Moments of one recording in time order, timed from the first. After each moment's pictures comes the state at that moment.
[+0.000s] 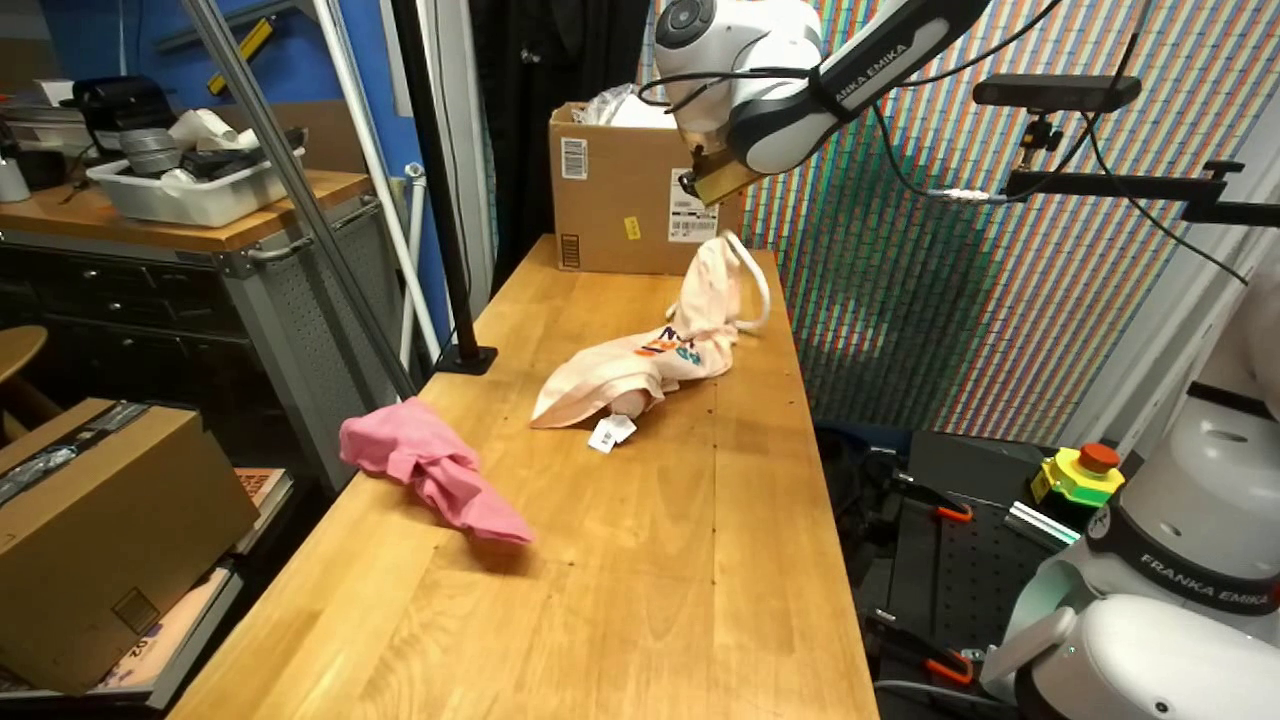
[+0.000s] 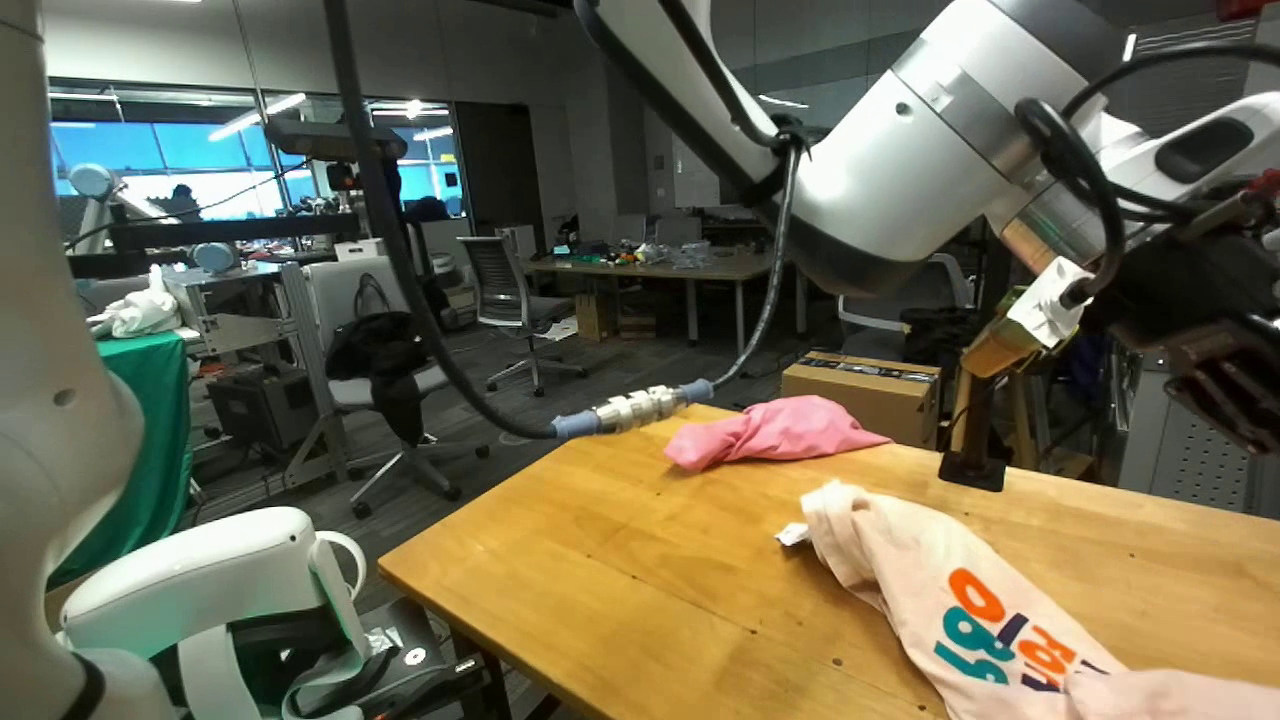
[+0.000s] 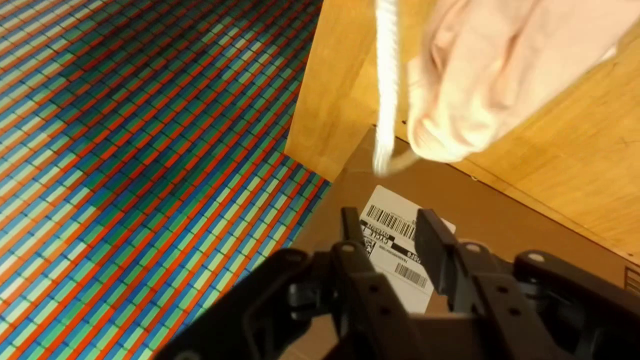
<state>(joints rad) -0.15 0.23 -0.14 -1.94 -1.00 2.24 1.09</state>
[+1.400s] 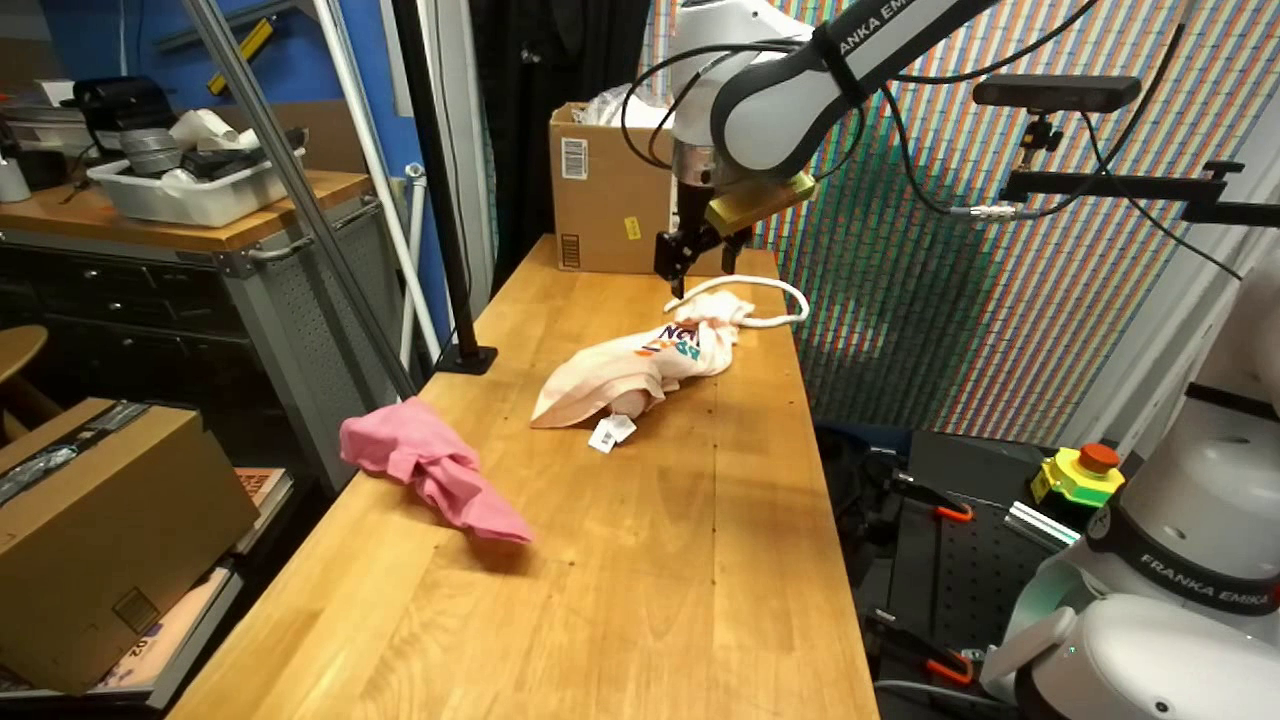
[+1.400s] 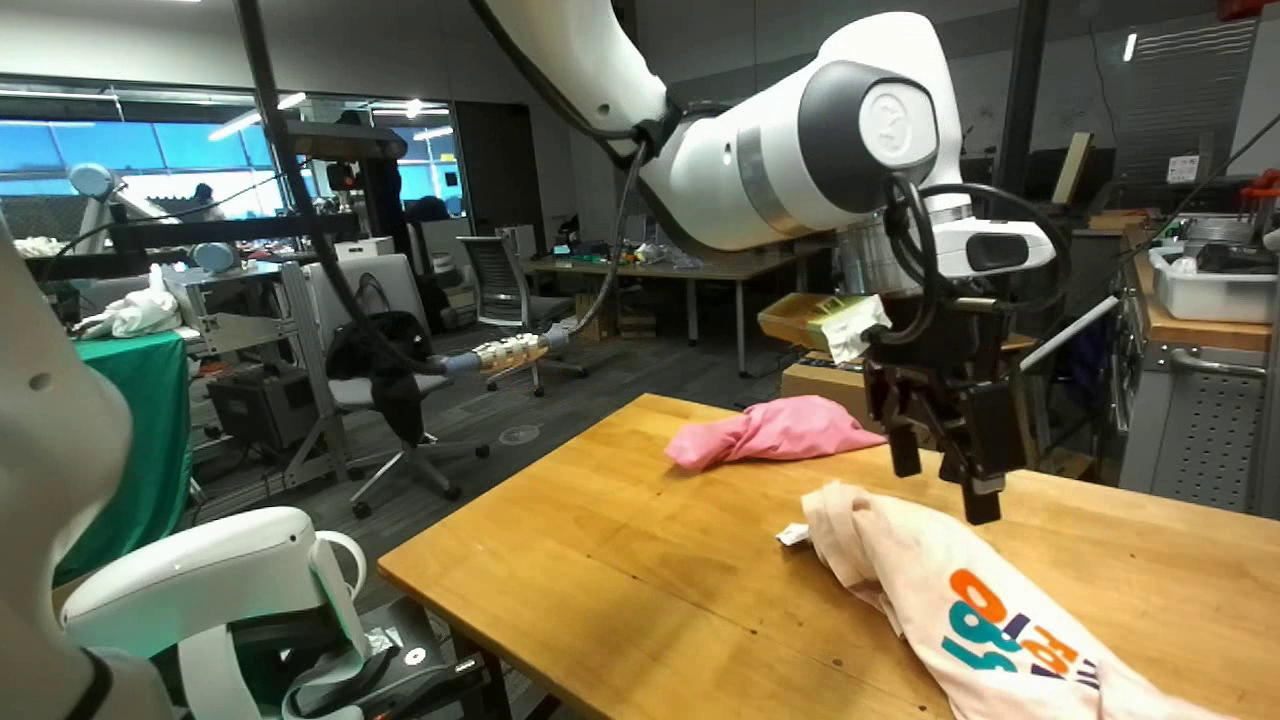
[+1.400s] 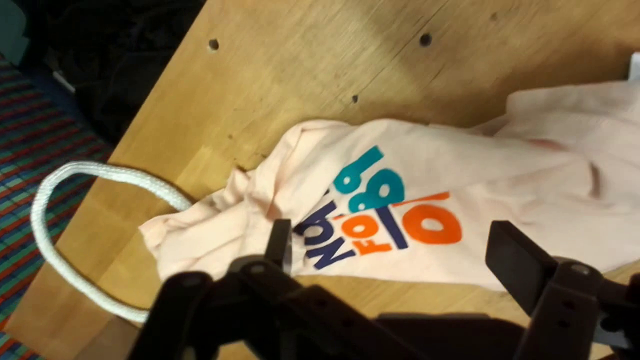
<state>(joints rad) -0.09 0.08 -0.06 -2.20 -0.30 2.34 0.49</state>
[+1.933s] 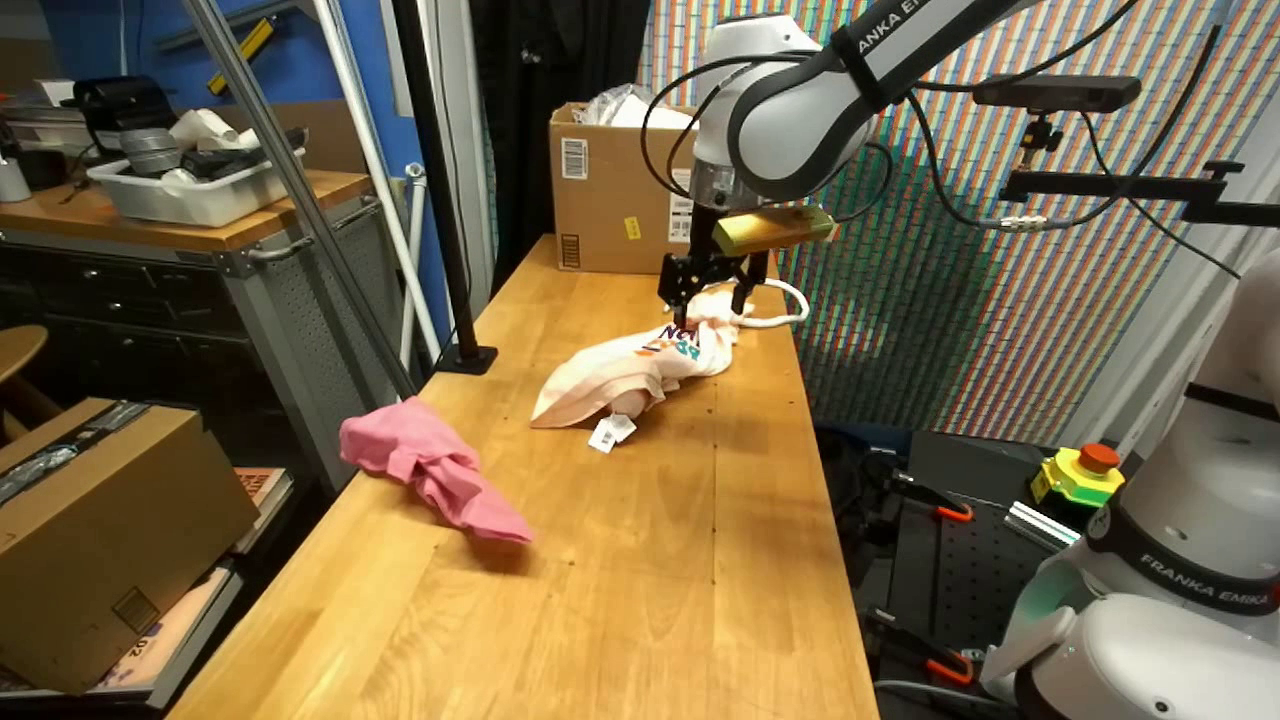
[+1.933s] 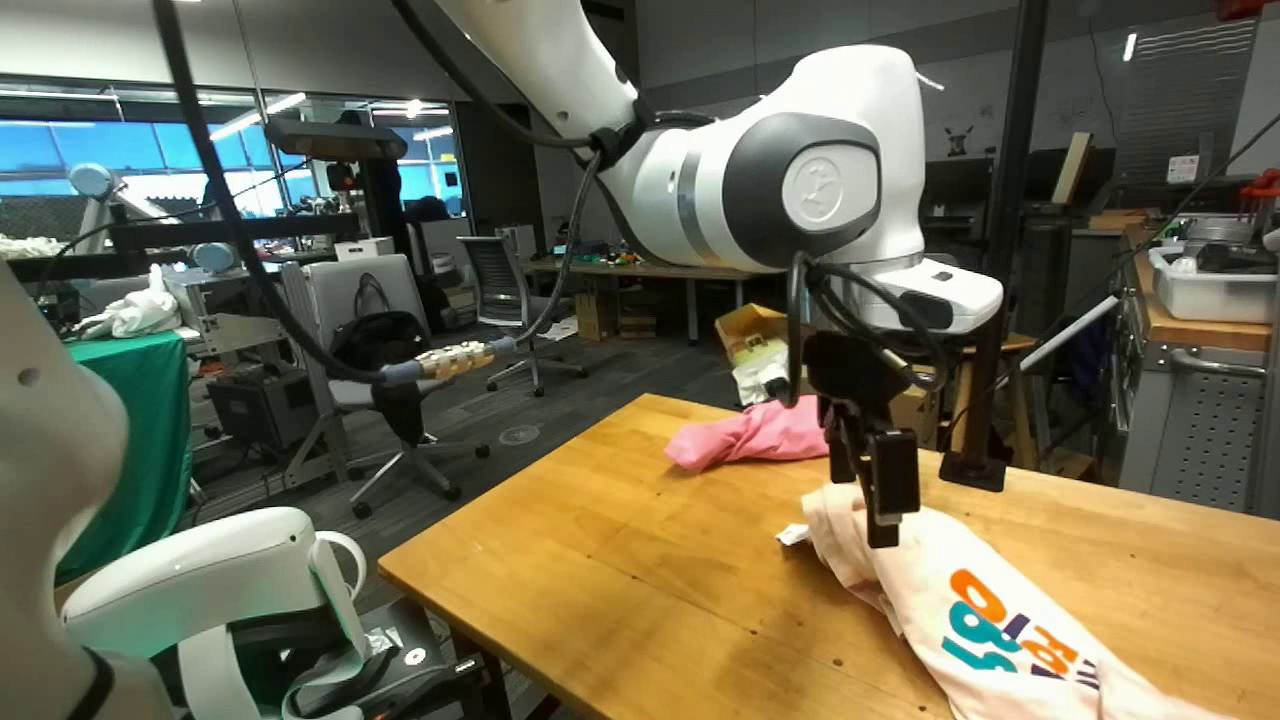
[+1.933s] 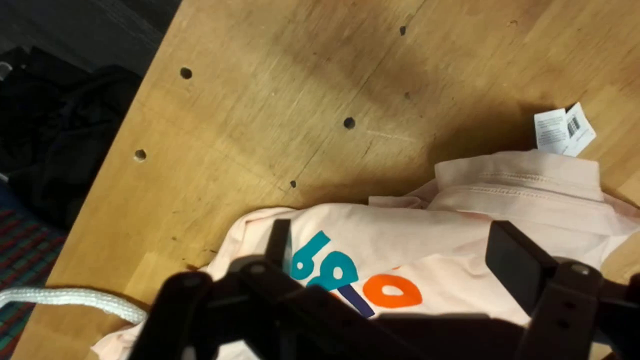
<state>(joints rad) -0.07 0.02 -0.05 -2.34 -0.09 2.43 0.52</state>
